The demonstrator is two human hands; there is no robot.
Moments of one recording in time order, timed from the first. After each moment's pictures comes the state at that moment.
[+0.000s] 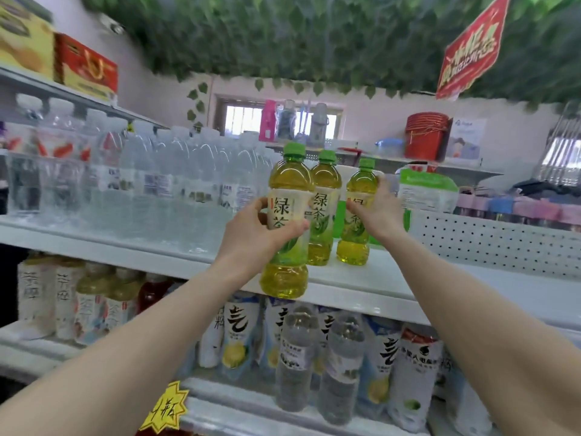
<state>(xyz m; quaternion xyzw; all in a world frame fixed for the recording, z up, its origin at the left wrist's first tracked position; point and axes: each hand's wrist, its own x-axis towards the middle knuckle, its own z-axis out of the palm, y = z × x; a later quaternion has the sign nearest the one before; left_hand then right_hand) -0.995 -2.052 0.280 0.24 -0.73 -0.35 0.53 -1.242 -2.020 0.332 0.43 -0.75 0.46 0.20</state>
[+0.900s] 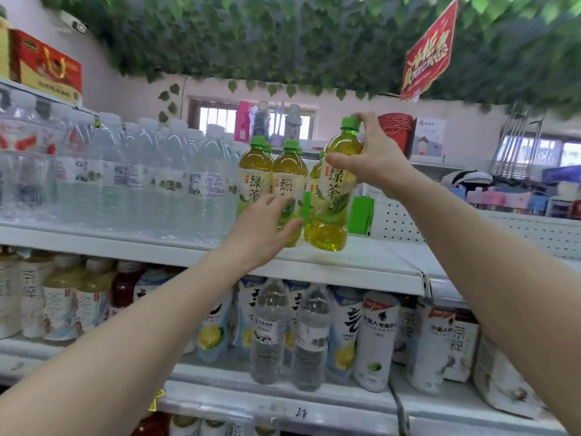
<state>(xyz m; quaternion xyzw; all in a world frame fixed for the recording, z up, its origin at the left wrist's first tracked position) -1.032 -2.021 0.274 0.23 -0.88 -0.06 0.41 -1.188 -1.910 0.385 0.56 -0.66 0.47 0.15</state>
